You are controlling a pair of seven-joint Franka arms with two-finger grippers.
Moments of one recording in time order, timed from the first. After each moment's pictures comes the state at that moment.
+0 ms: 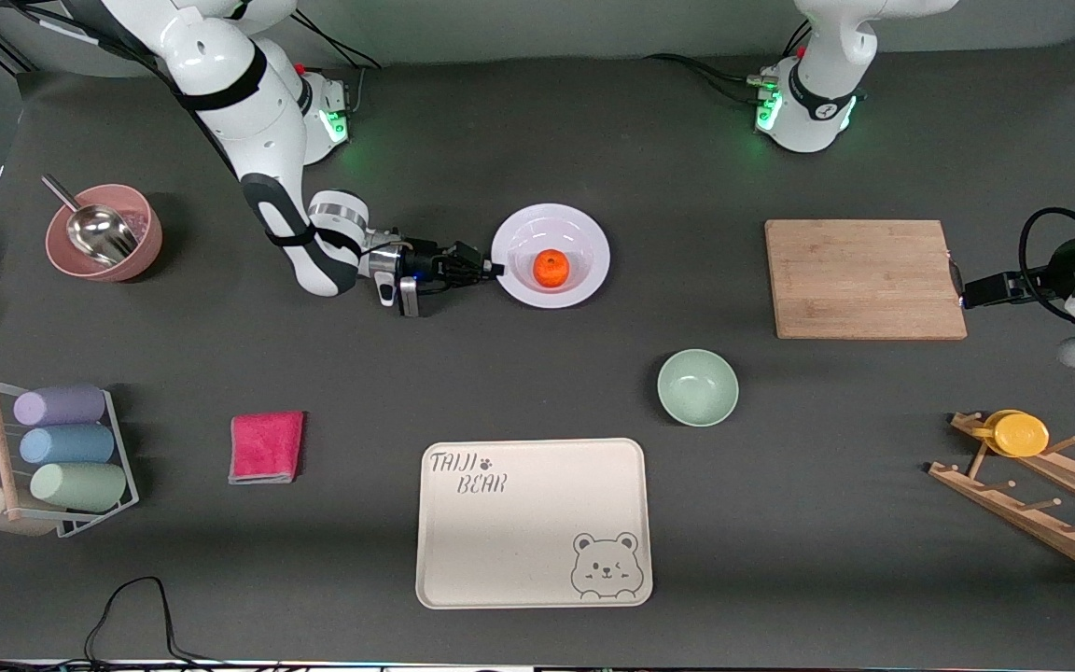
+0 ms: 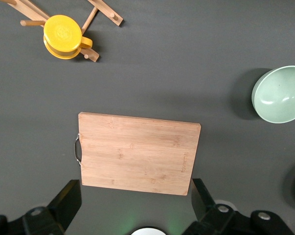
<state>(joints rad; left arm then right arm) -0.04 0.15 0.09 -1.58 0.02 1.53 -0.04 0.41 0.58 0.07 -2.44 2.12 1.85 -1.55</state>
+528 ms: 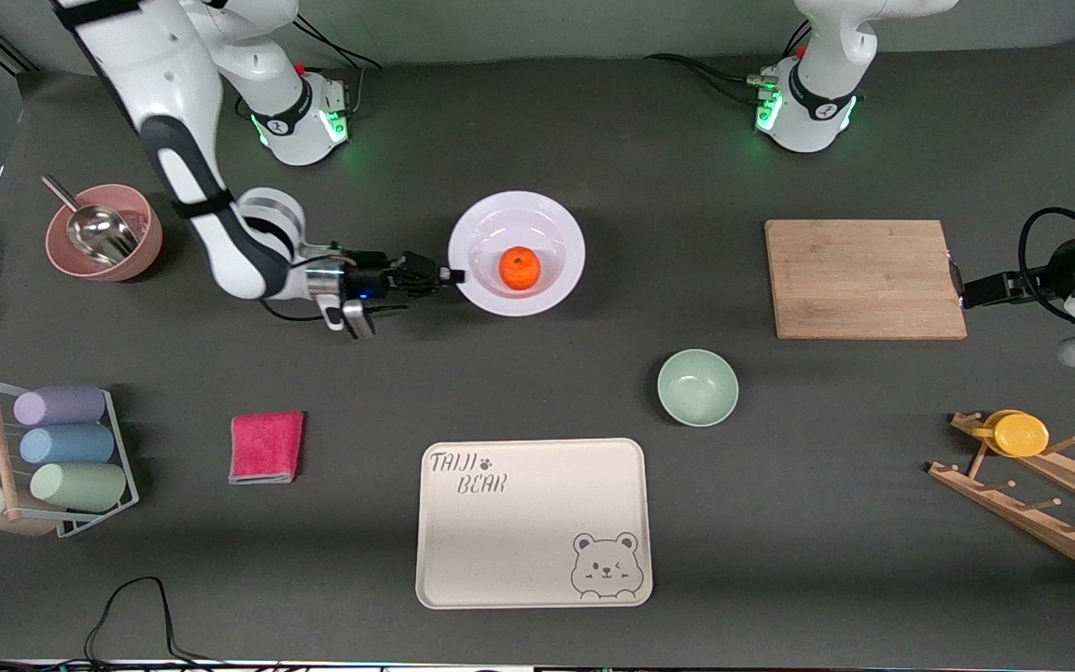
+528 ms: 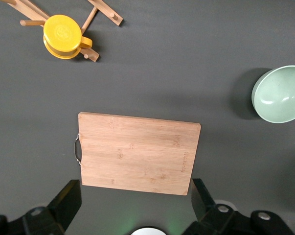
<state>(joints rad) -0.04 0.15 0.09 -1.58 0.02 1.53 -0.04 0.20 0.25 0.06 -2.41 1.71 1.85 -1.05</state>
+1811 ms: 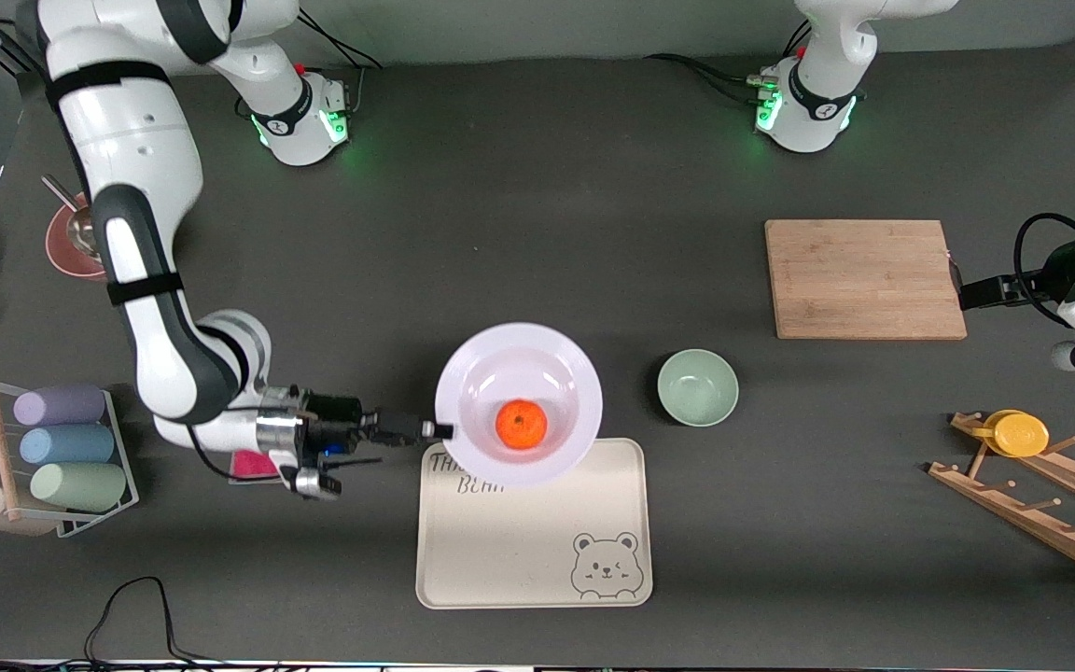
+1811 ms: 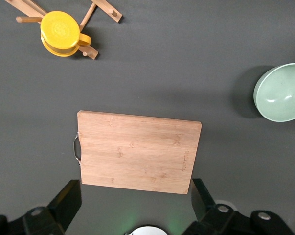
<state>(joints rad) -0.04 0.16 0.09 -1.58 0.02 1.52 -0.04 0.18 0.79 0.02 -1.42 1.61 1.91 -0.62</state>
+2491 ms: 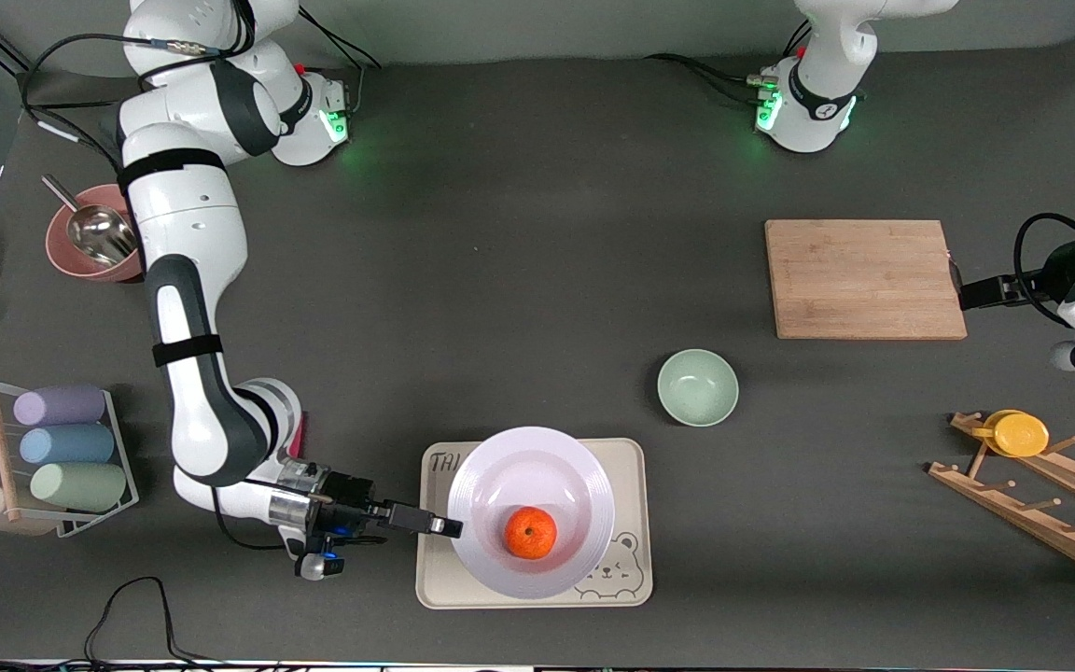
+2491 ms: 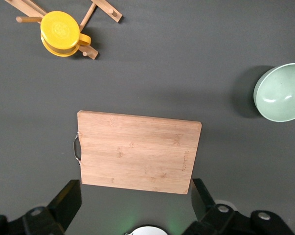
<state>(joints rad) -0.04 0.16 0.09 -1.58 0.02 1.52 -0.04 0.21 1.10 0.02 -0.98 1.61 2.06 -0.51</state>
